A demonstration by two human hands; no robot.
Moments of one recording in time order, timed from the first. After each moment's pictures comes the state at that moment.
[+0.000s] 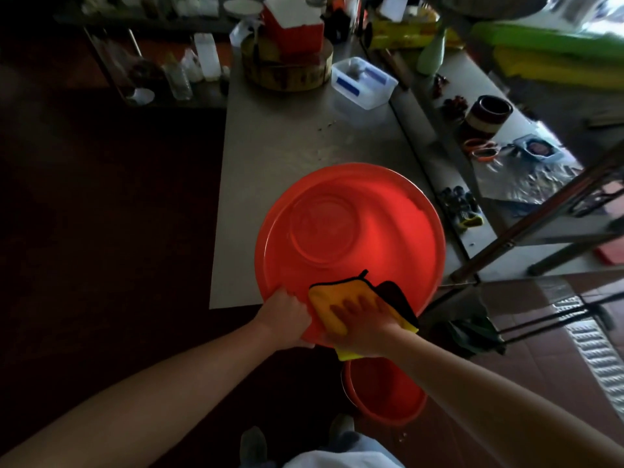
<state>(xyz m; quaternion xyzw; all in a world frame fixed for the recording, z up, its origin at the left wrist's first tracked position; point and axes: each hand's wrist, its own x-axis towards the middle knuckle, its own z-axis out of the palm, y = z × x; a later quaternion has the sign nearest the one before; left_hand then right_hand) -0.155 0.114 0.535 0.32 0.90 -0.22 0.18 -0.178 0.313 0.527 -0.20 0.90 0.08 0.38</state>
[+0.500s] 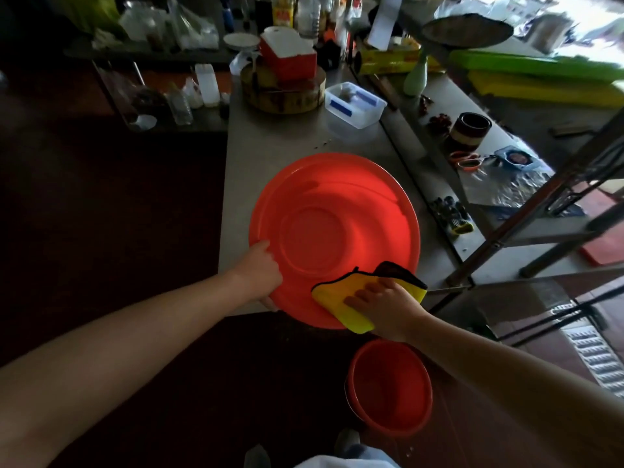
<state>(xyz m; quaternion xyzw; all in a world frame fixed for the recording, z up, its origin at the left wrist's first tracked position) -0.200 0.046 0.599 0.32 0.88 -0.32 0.14 -0.189 0.349 0.558 -0.38 0.89 0.21 0.15</state>
